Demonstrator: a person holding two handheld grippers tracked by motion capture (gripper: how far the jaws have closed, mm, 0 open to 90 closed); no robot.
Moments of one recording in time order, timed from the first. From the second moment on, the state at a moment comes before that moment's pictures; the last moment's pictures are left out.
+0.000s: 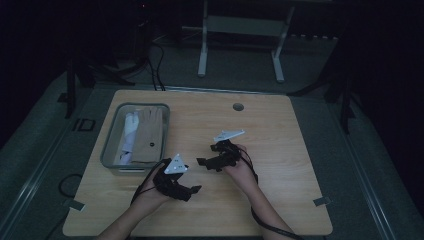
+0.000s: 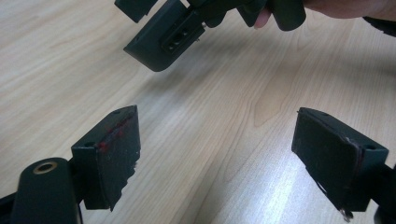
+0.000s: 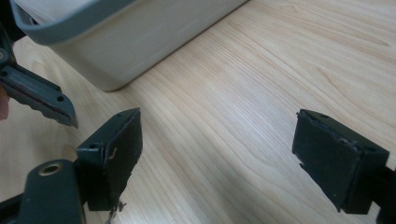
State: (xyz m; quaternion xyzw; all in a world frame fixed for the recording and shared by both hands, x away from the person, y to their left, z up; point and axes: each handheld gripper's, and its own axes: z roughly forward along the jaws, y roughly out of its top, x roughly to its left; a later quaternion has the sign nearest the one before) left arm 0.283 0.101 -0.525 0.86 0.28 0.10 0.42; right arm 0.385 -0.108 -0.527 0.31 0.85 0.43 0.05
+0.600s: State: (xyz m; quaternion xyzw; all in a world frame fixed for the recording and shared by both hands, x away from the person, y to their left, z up) left arm 0.288 0.089 -0.550 0.86 0.27 0.08 0.42; right arm 0.377 -0.136 -0.548 0.32 0.85 0.41 0.06
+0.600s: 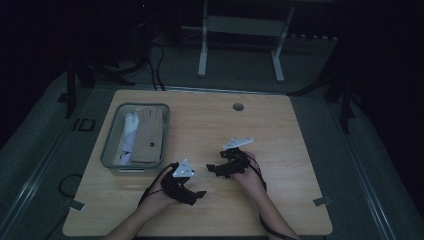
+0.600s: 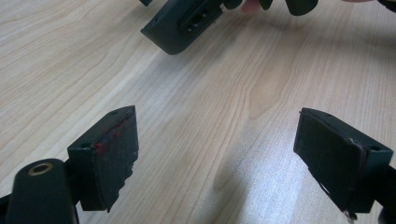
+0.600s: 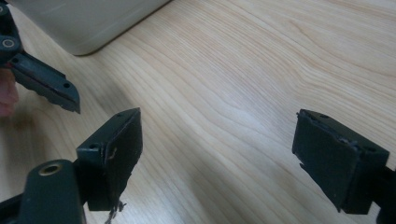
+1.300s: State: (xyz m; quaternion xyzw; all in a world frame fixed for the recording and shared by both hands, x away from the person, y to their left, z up) left arm 0.290 0.081 -0.565 0.86 0.27 0.06 0.43; right arm 0.365 -0.157 -0.562 0.30 0.86 0.40 0.10
